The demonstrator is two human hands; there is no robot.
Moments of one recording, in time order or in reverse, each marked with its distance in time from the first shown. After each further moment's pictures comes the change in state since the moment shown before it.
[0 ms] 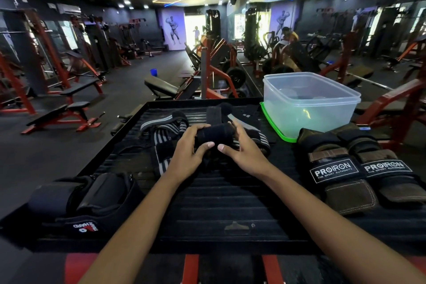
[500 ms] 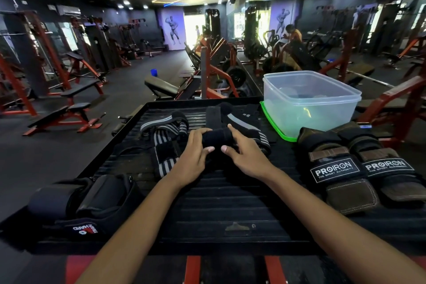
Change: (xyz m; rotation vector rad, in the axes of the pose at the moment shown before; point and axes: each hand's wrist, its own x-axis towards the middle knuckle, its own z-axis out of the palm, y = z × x) left_hand -0.002 -0.002 0.005 0.126 -0.185 0.009; right_hand -0.001 0.003 -0.003 -0.236 0.011 -0.045
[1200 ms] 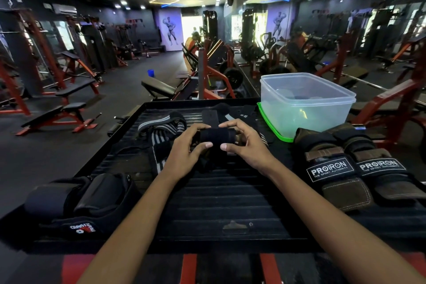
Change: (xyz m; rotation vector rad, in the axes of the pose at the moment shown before) left_hand 0.004 0.001 -0.011 -0.139 0.167 0.076; right_hand -0.001 -0.003 -0.017 0.429 0.027 -0.071
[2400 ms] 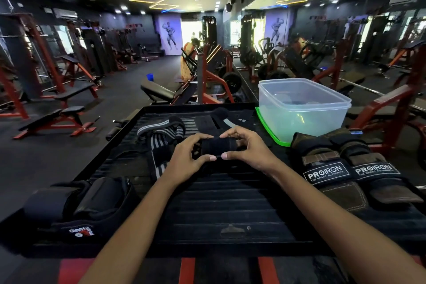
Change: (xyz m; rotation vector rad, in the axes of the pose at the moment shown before) left_hand -0.001 -0.004 0.004 0.050 -0.072 -0.071; right_hand 0.004 0.005 -0.013 -0.142 -0.039 -0.011
